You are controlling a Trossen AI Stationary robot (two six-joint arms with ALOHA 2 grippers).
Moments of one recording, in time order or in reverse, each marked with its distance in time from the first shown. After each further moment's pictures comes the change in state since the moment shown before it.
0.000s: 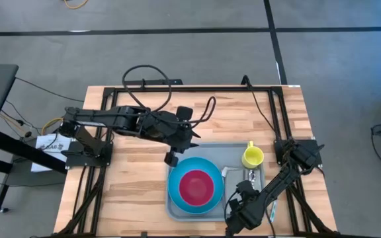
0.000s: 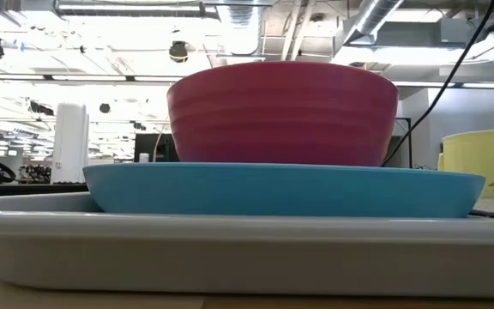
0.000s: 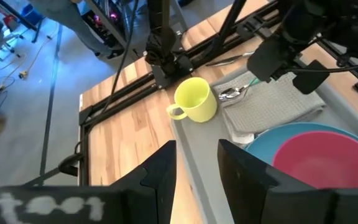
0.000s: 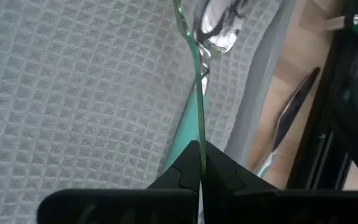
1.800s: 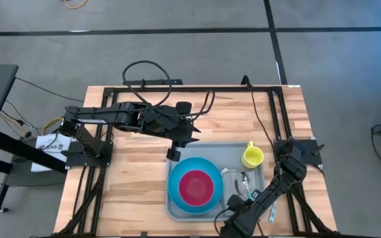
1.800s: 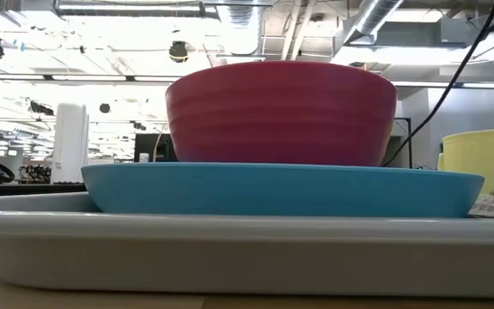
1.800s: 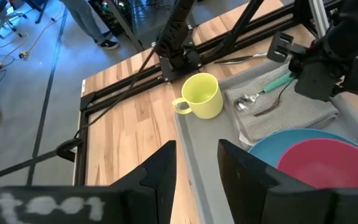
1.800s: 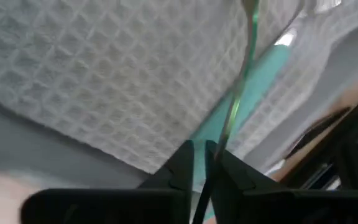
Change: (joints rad) left arm 0.042 0.000 0.000 -0.005 0.009 -0.074; right arm 0.015 0.171 0.177 -0.006 -0.110 -0.524
